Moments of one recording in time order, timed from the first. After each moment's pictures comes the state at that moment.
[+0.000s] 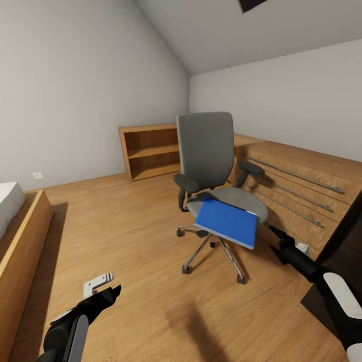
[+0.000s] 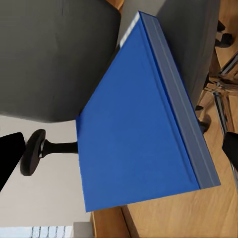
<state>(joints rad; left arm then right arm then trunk) -0.14 -0.17 0.29 -1.53 0.12 0.71 0.04 -0.47 -0.30 -0.23 -1.03 -1.42 0.56 0.14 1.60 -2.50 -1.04</state>
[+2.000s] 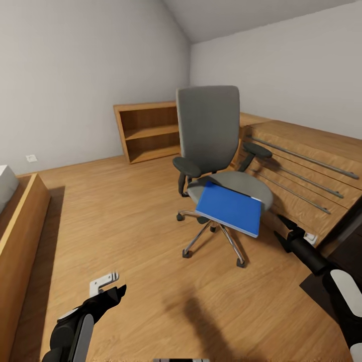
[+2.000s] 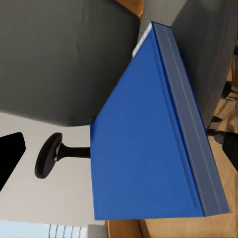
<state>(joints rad) -0.14 -0.17 0.25 -1.52 0.11 0.71 0.04 -0.47 -0.30 -0.29 -1.09 -1.42 0.57 0.31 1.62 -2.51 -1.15</state>
